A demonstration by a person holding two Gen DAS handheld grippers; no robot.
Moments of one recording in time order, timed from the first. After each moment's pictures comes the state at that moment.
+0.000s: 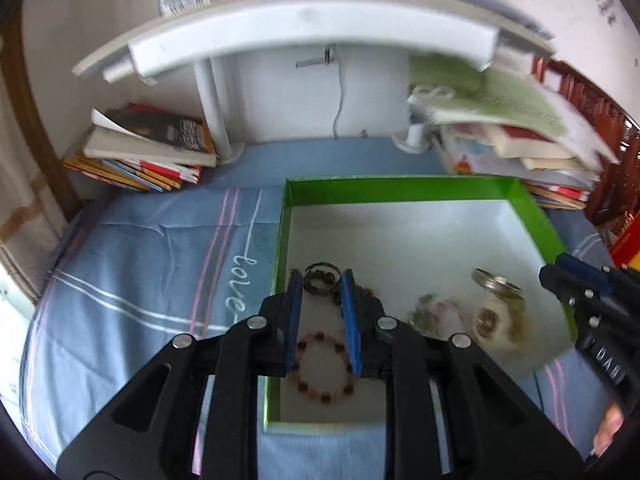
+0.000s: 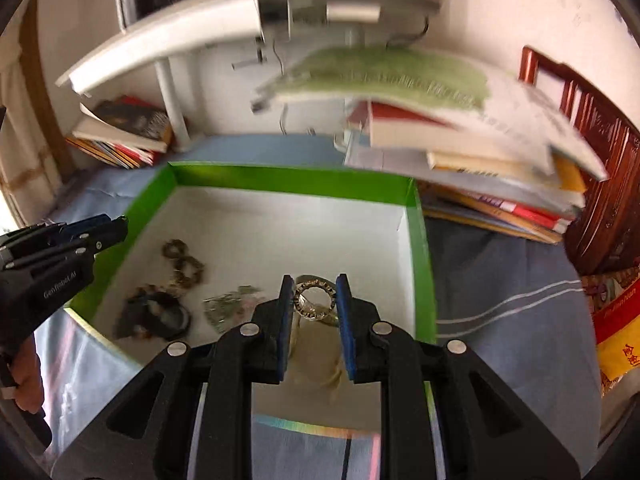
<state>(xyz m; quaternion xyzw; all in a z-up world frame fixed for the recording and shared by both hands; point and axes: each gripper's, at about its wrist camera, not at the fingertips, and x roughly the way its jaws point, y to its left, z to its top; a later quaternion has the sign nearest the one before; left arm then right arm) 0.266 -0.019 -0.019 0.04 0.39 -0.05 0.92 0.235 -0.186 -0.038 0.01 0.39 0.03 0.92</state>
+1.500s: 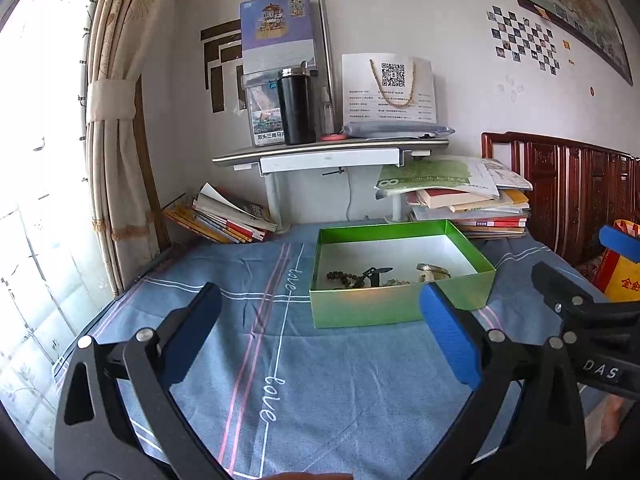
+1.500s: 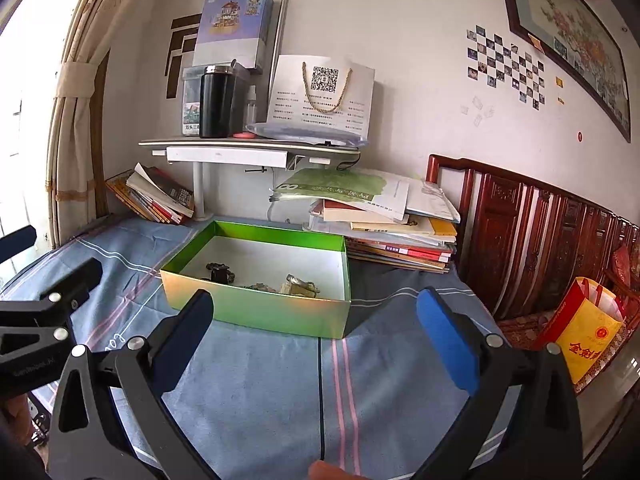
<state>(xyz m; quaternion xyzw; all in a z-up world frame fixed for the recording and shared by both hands) -0.018 0.008 0.039 0.06 0.16 -0.02 0.98 -0.029 -0.161 0.031 -0.04 0.18 -0.04 0.98</state>
